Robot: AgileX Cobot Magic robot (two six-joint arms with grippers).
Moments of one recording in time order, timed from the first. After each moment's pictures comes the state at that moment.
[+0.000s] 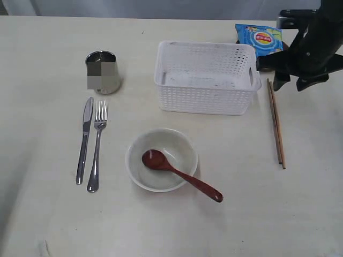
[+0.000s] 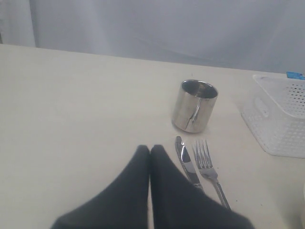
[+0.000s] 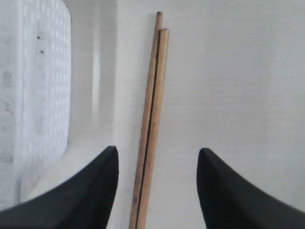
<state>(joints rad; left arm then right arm) -0.16 0.00 0.00 -0.02 0.33 -0.16 0.15 1.84 -1.18 -0.12 0.77 0.21</state>
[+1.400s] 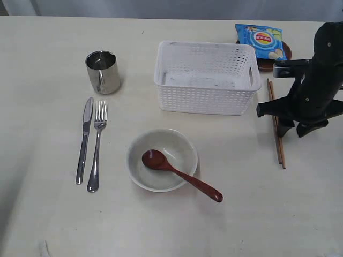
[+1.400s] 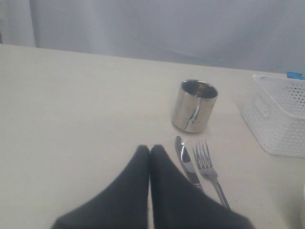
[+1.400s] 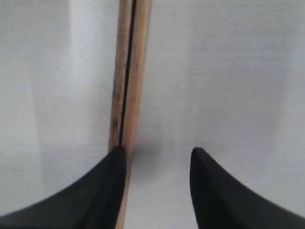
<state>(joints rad) -0.16 0.00 0.00 -0.02 0.33 -0.16 0.15 1.87 -0.97 -0.09 0.72 0.18</state>
